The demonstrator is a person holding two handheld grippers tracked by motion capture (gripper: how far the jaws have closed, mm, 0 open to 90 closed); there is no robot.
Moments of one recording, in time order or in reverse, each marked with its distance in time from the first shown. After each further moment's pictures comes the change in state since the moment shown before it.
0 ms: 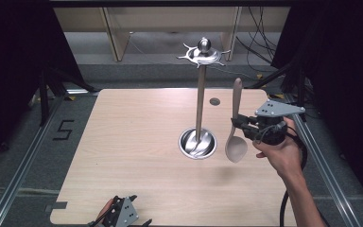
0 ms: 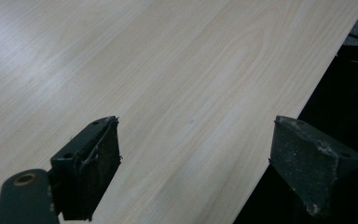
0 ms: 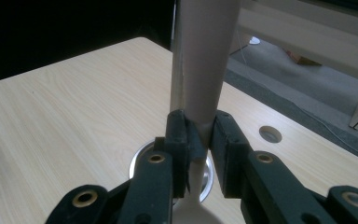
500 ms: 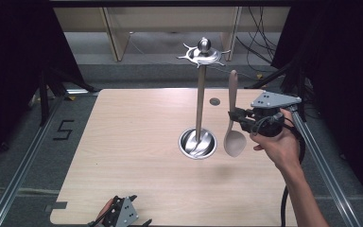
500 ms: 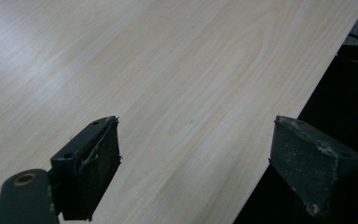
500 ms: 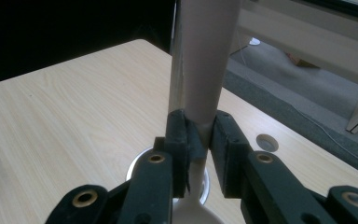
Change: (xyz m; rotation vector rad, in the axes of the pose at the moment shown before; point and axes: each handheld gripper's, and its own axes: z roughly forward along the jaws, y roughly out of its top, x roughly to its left) left arm 0.000 0.000 0.000 0.001 0.000 0.001; right arm -0.001 0.021 0.005 0.019 -0.002 -0.017
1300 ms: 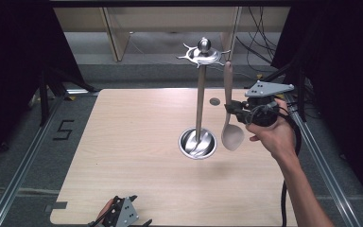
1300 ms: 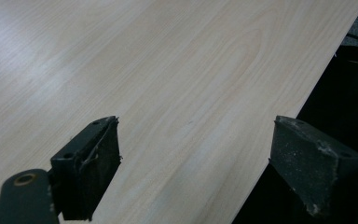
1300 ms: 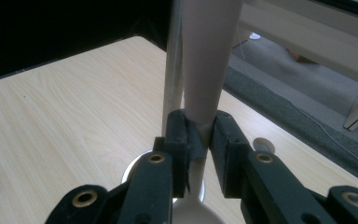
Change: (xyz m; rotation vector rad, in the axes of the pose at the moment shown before) left arm -0.001 0.001 -0.001 -0.002 -0.019 -0.004; right arm -0.005 0.021 0.011 0.047 0.005 -0.014
